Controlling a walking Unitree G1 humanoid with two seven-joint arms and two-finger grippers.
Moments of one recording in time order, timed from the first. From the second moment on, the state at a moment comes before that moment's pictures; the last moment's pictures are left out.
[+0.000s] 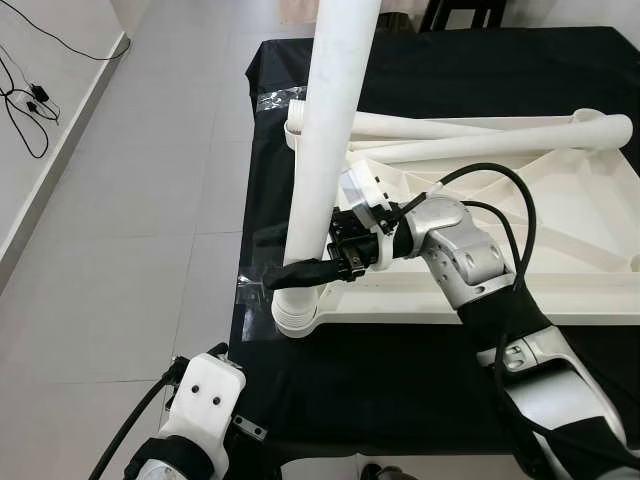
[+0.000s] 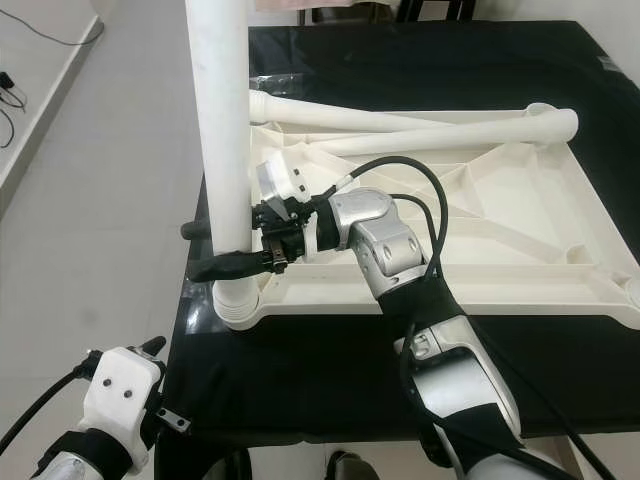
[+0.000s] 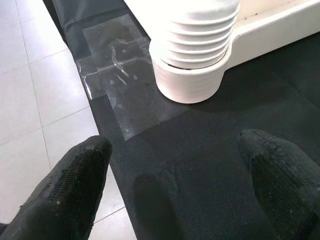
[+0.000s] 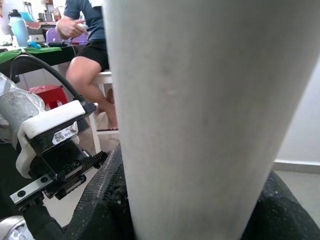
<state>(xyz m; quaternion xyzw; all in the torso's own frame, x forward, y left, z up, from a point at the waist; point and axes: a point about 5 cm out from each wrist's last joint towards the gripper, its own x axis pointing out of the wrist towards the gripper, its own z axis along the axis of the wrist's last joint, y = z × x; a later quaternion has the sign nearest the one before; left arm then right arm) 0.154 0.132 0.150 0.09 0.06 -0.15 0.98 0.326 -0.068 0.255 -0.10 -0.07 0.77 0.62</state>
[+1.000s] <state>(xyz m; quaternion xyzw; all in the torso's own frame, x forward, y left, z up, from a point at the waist) 0.153 0.130 0.153 0.09 0.06 -0.15 0.98 0.310 -0.040 0.265 -0.20 -0.01 0.85 0.49</state>
